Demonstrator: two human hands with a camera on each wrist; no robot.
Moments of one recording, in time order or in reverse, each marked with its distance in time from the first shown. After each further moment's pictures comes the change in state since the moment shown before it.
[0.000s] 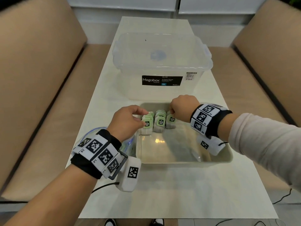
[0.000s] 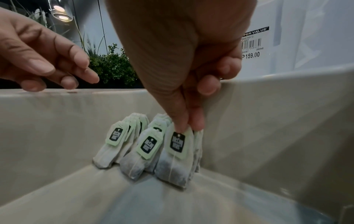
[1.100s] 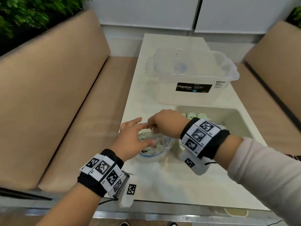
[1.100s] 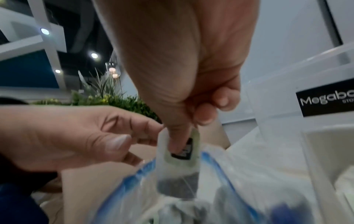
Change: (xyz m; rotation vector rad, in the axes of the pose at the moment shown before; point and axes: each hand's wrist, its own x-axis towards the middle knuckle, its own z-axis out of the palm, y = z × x) left_hand -0.078 -0.082 -0.089 0.252 -0.019 0.101; right_hand -0.054 -0.183 -0.071 0.176 0.025 -0.339
